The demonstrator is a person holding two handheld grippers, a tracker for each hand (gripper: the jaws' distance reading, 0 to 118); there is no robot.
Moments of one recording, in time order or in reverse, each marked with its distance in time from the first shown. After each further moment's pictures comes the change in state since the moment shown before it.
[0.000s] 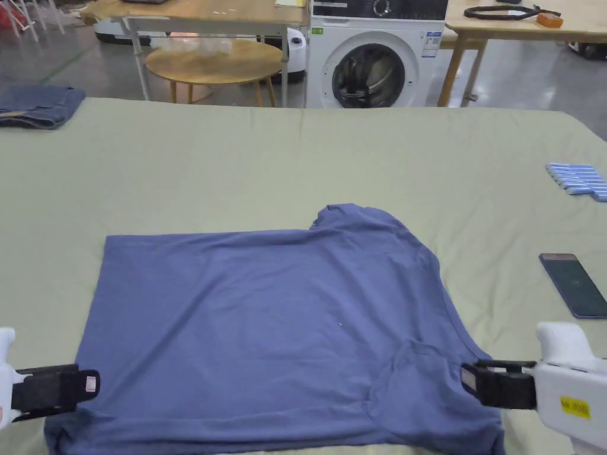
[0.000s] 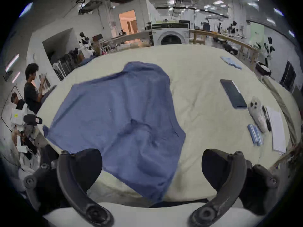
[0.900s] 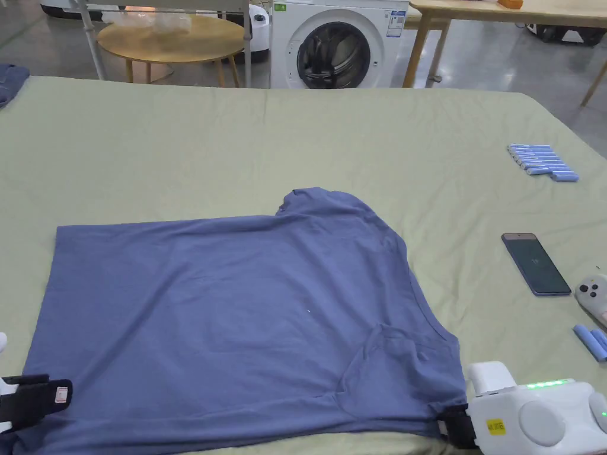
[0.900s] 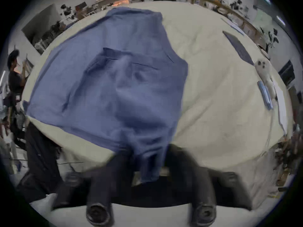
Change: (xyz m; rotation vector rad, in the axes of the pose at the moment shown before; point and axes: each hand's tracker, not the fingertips) left arm 0.043 -0.006 -0.014 -0.079 -0.067 -0.063; right arm 0.009 -0.050 -0.062 -0.399 -0.173 -0.003
